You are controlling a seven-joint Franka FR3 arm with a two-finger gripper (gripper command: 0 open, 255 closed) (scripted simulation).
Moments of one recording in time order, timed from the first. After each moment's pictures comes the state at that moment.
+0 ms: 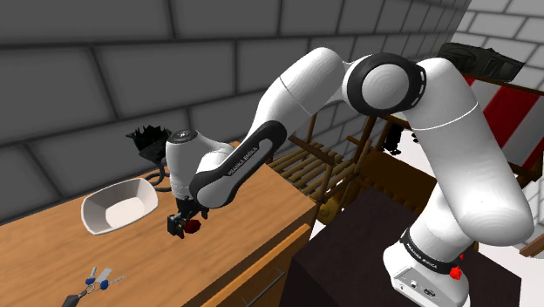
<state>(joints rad) 0.35 0.79 0.36 -1.70 -0.33 2.46 0.62</state>
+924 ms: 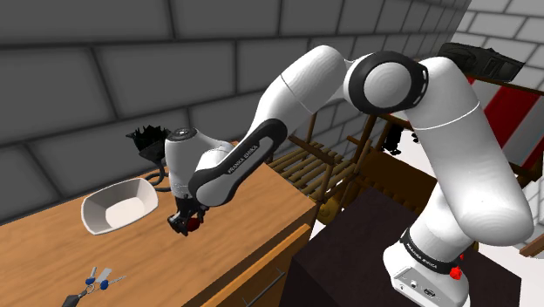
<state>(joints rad) 0.35 0.78 0.36 -1.70 -0.33 2.45 0.61</state>
